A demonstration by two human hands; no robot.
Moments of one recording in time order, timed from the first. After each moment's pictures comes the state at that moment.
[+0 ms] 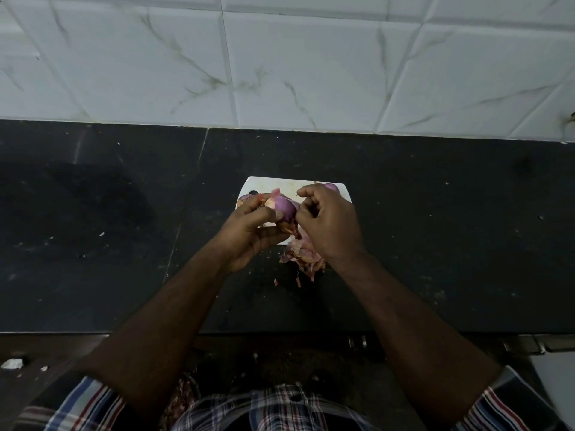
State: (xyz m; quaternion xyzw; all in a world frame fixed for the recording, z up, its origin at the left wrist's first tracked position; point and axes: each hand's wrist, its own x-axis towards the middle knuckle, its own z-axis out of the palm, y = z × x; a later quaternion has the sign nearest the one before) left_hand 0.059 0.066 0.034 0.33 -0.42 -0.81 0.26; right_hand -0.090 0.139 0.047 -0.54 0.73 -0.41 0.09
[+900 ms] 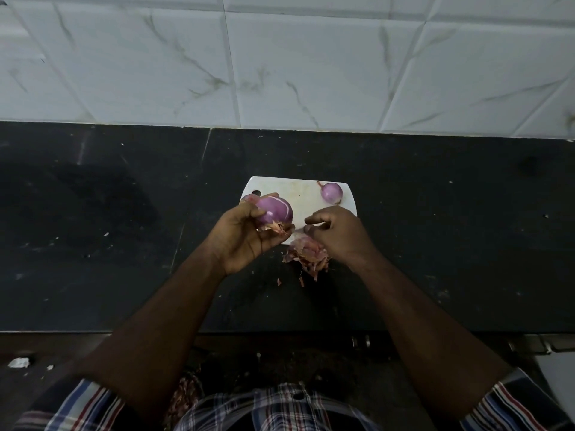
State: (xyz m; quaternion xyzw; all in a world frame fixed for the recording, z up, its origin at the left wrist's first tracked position) left_hand 0.075 0.059 0.027 0.28 -0.27 -0.89 0.24; right_hand -0.114 0.146 0.026 -0.49 0.77 -0.32 0.25
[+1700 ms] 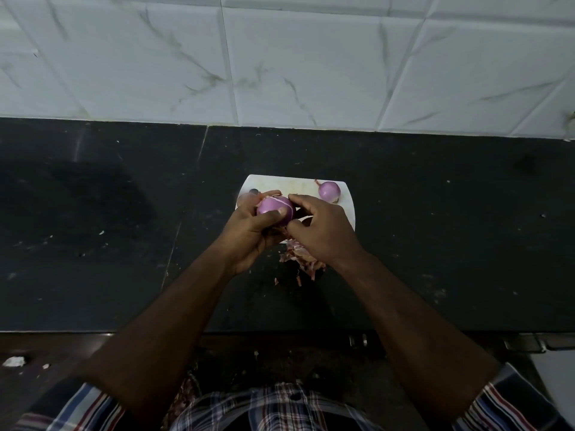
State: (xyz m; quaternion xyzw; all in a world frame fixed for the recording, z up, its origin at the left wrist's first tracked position) left_hand 0.055 0.071 0.033 0.34 -0.41 -0.79 0.29; right_hand -0.084 0.147 0.050 -0.55 0.71 -0.39 0.22
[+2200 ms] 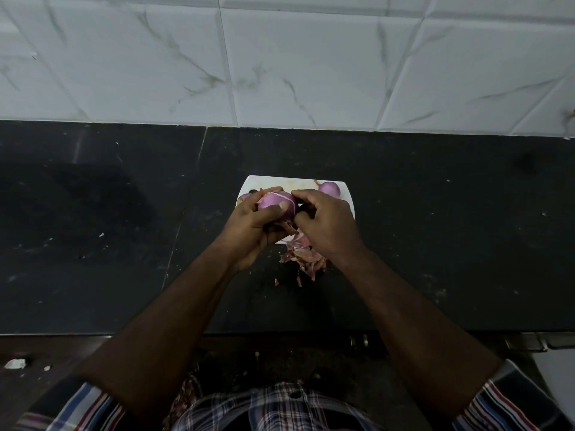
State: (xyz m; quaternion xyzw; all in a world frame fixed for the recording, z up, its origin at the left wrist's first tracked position) left_hand 0.049 0.071 0.040 0.34 -0.42 -0.79 0.30; right_hand -0.092 0.137 0.047 -0.54 0.72 -0.40 0.18
